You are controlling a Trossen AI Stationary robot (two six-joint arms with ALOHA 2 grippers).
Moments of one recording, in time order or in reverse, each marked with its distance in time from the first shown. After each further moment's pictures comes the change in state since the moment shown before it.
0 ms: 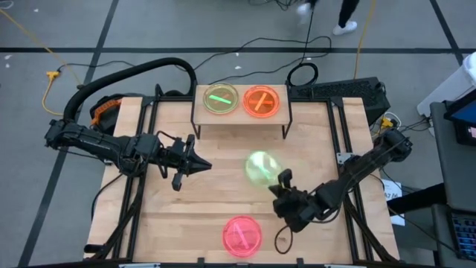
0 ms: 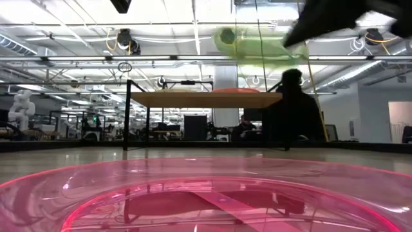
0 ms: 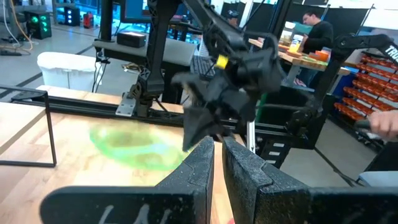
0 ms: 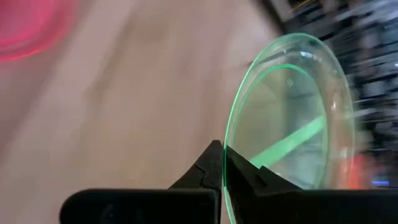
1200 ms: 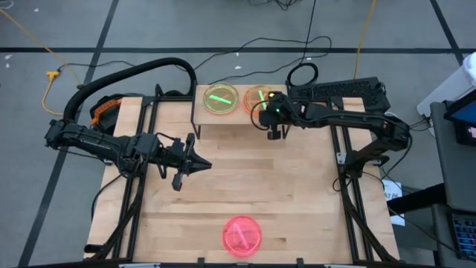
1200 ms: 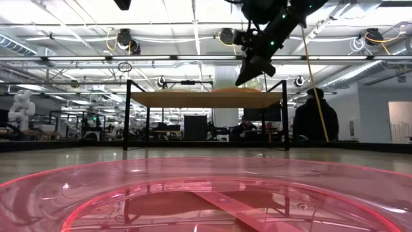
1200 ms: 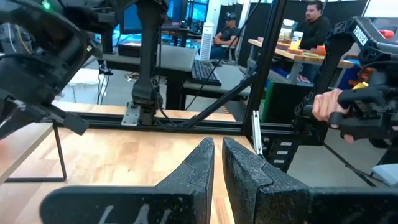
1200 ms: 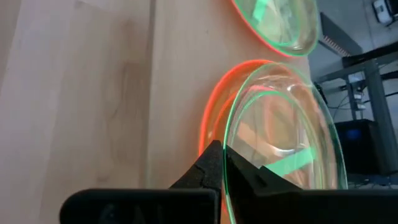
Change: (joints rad) left arm 0.003 0.000 0.000 0.017 -0.001 0.077; right arm -0.976 -0.061 0.054 0.207 -0.623 -0.537
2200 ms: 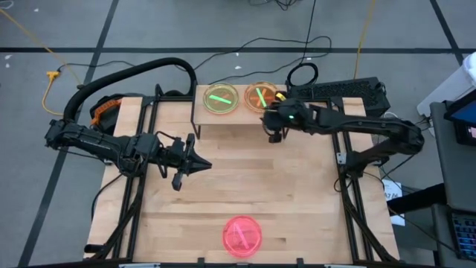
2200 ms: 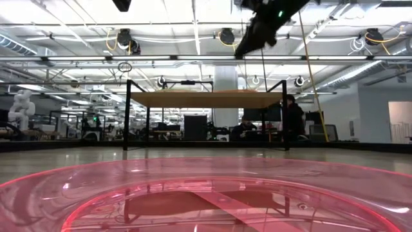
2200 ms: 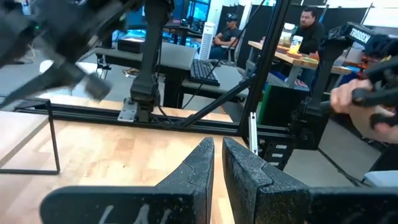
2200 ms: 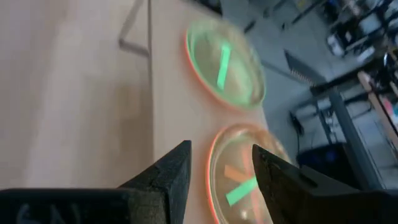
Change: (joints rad) left arm 0.000 0.000 0.000 -0.002 0.000 -0.050; right arm 0.114 -0.150 -0.001 0.041 0.080 0.080
